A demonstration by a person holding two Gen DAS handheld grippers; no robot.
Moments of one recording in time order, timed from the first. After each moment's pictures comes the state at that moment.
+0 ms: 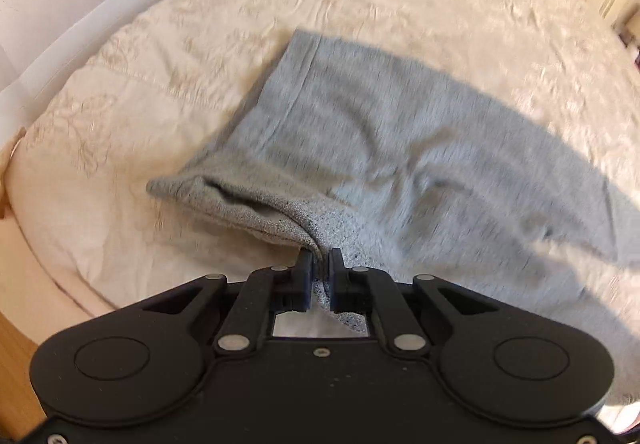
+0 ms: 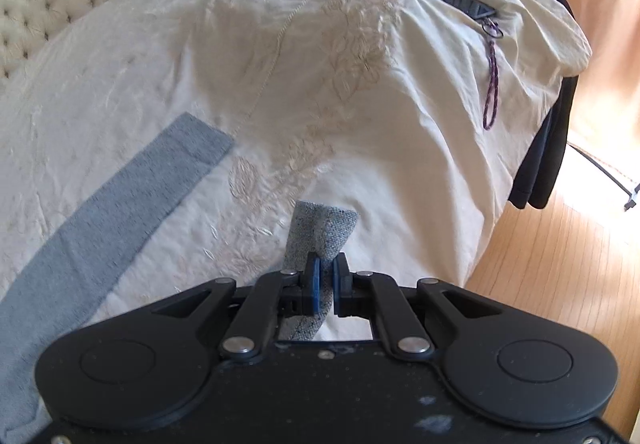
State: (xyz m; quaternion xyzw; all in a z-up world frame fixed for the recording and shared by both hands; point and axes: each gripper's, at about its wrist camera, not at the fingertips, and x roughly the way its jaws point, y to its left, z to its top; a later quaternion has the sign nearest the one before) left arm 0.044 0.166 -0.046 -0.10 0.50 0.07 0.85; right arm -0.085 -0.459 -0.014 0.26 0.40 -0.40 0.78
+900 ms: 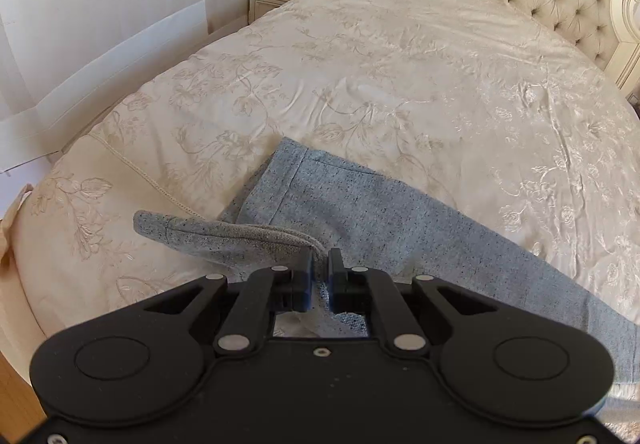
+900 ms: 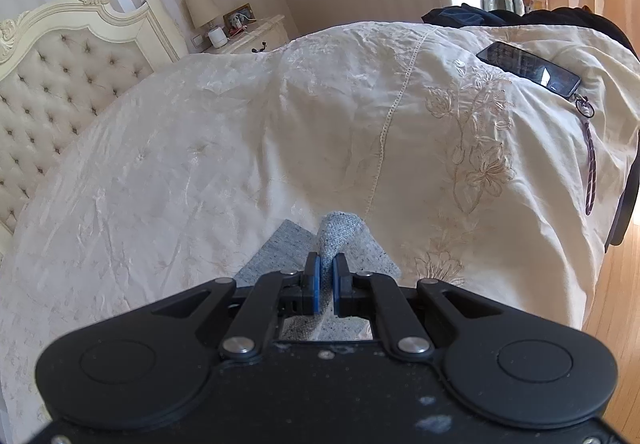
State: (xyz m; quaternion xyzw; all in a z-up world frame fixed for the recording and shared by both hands) left arm 0.124 0.144 0.014 -0.12 0.45 0.12 0.88; right arm -0.011 -0.494 0.021 0.31 0.31 -0.36 0.83
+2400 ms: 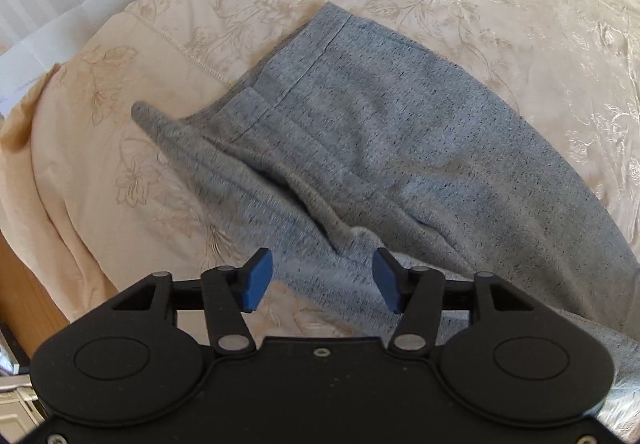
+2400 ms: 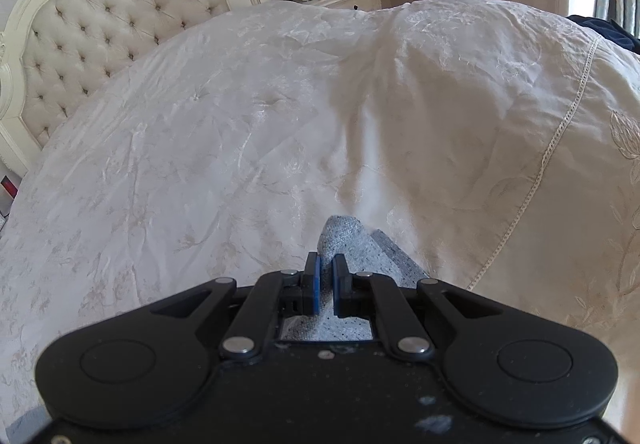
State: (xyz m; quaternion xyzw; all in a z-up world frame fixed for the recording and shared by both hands) left arm 0.114 0.100 -0.062 -0.16 0.57 0.22 0.78; right arm 0.132 -0.518 -0.045 0.24 0.36 -0.25 0.87
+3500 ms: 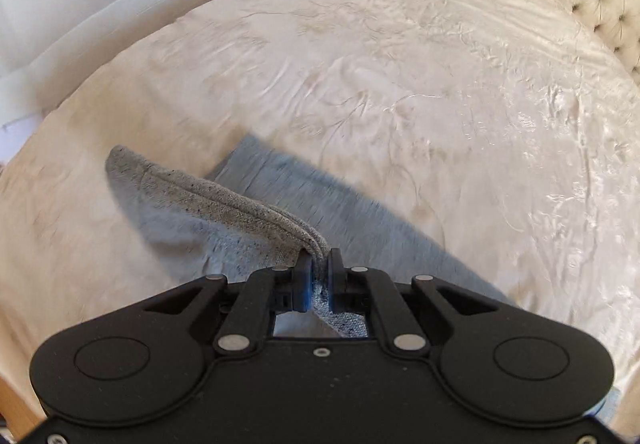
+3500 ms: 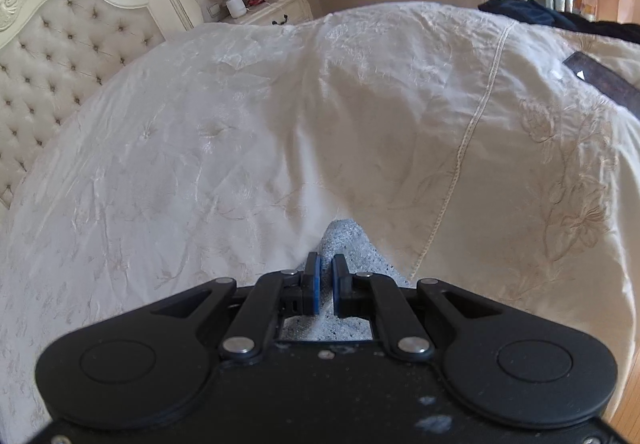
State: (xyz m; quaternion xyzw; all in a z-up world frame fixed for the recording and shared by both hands) left arm 0.248 0.114 -0.019 -0.16 0.51 0.15 0.83; right arm 0.109 -0.534 -0.010 0.30 0.35 -0.33 0.82
